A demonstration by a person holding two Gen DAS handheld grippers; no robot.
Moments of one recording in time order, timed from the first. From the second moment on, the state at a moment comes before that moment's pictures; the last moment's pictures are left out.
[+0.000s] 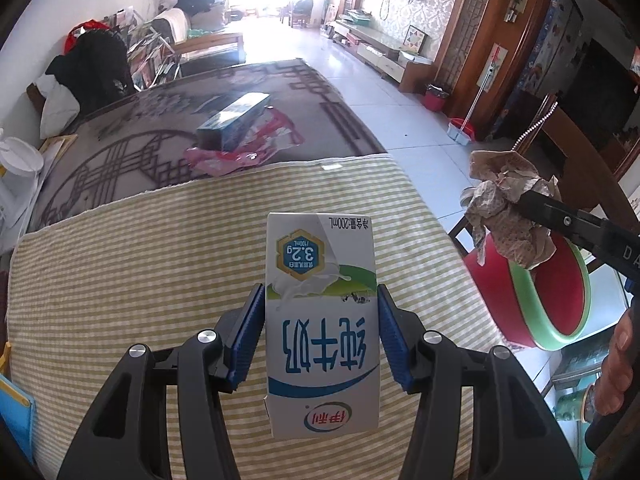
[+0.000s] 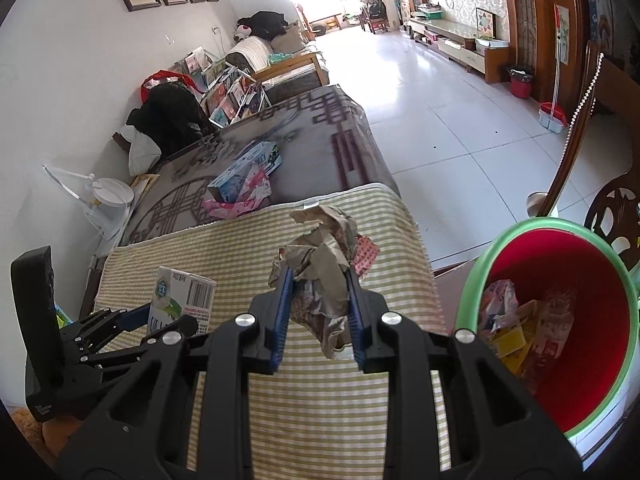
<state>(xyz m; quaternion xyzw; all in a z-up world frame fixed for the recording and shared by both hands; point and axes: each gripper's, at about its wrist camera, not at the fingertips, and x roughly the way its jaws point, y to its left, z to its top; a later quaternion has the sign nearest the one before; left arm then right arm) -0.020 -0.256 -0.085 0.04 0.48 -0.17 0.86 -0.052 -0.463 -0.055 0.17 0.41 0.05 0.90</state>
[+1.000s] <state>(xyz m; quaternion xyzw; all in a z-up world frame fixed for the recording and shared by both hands) -0.030 -0.455 -0.057 0.11 0.44 -0.33 0.83 -0.136 -0.659 -0.060 0.25 0.36 -0.16 0.88</state>
